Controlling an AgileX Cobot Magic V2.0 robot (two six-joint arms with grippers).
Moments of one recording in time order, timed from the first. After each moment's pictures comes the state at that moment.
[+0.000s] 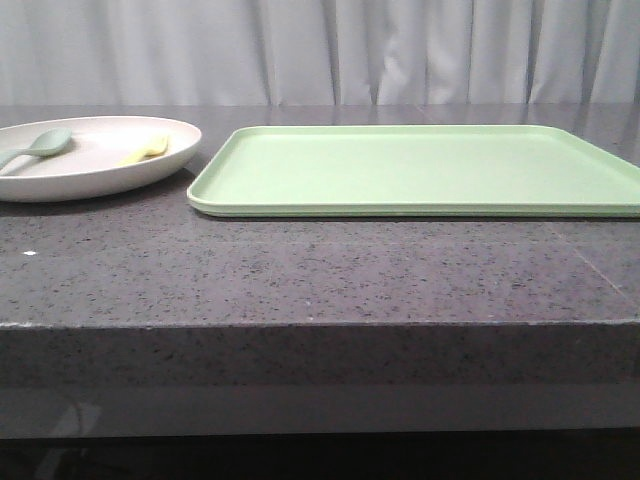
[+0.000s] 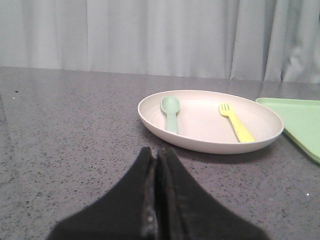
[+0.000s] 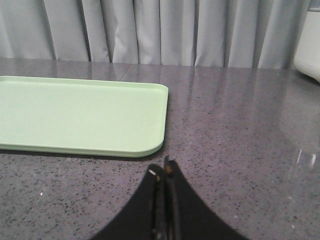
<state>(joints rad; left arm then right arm) -0.04 0.00 0.00 -0.05 0.07 0.01 0.01 -0.01 0.03 -0.04 0.06 0.06</state>
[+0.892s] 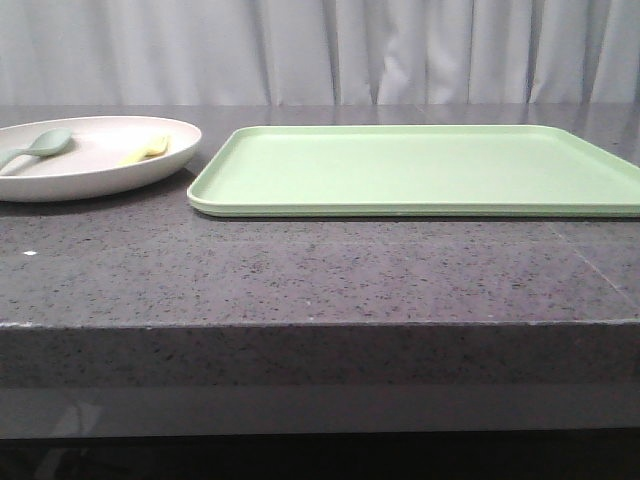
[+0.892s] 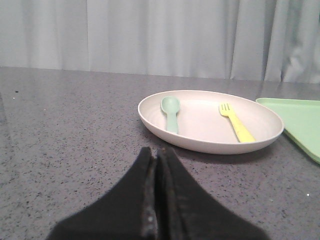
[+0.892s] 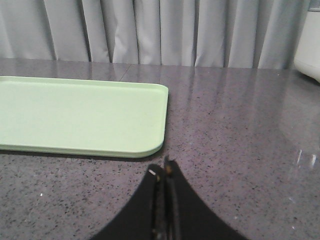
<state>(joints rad) -0.04 0.00 0.00 -0.05 0.06 0.01 0.01 -0.01 0.03 -0.04 0.05 0.06</state>
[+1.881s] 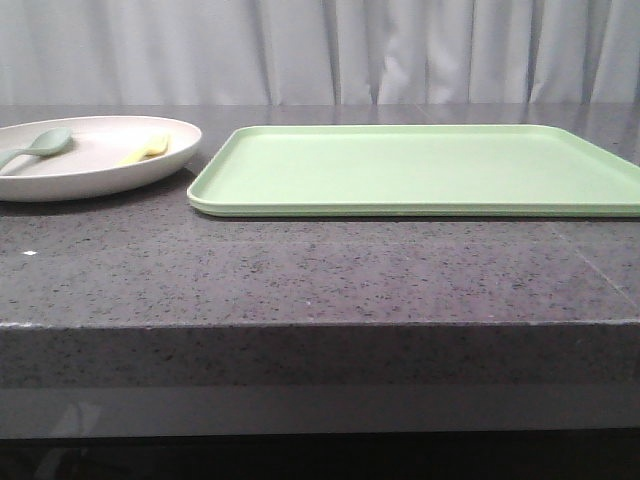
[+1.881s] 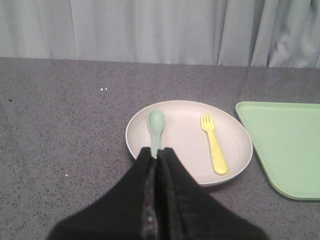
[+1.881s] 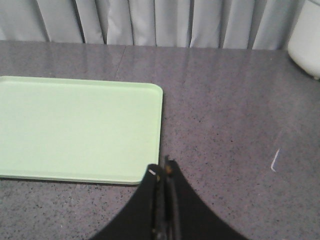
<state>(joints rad) -0.04 0.42 -0.70 -0.05 0.60 0.01 0.01 0.37 -0.59 -0.03 0.54 0.06</state>
